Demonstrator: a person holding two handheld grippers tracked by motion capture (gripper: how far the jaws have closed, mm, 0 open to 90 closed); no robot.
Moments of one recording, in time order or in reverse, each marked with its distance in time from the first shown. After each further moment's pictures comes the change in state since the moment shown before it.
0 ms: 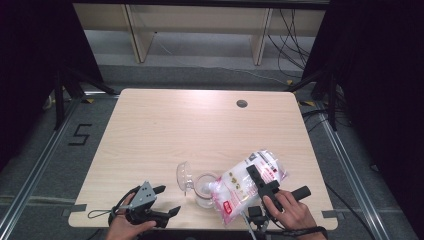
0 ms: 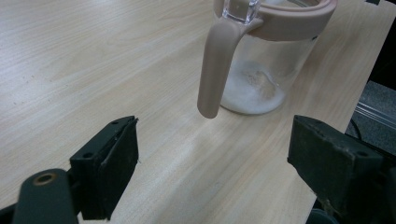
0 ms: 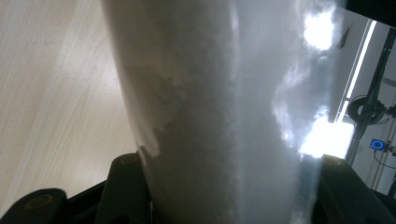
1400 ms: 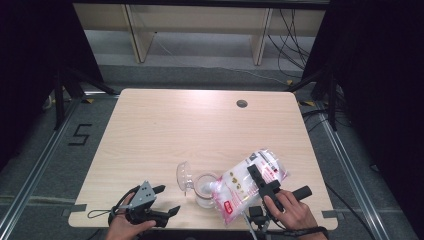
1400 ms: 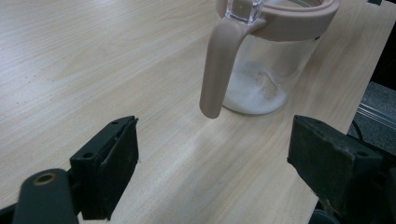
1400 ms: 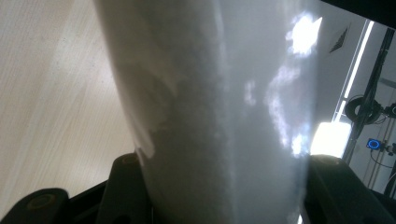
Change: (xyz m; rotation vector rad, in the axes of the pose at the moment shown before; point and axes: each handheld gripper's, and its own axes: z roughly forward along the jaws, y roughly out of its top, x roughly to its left) left arm 0.003 0.000 -0.001 0.021 0.012 0.023; right arm -0.003 -0.002 0.000 -0.001 0.007 -0.034
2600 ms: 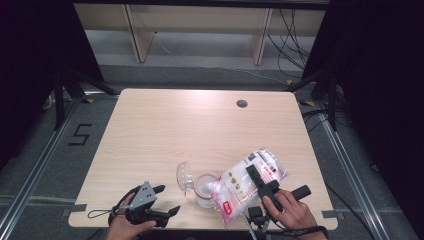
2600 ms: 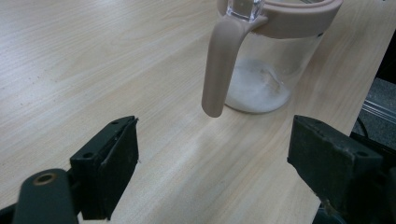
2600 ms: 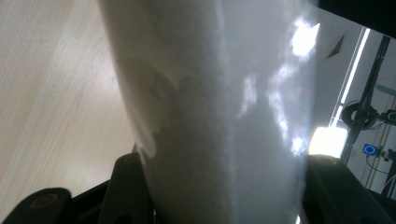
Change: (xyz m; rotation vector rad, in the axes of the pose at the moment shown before) left arm -0.004 0.000 0.001 -0.021 0.005 -0.021; right arm 0.000 0.001 -0.001 -0.010 -0.026 -0.005
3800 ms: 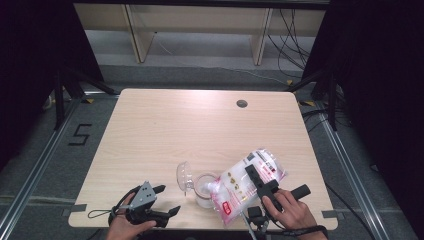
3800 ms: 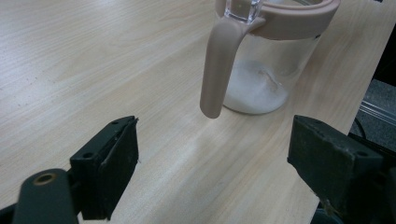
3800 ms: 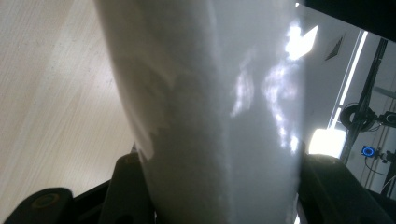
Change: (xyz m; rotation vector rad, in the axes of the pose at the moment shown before) left arm 0.000 0.000 0.000 0.001 -0.004 0.002; right arm -0.003 0.001 0.000 -0.008 0.001 -0.001
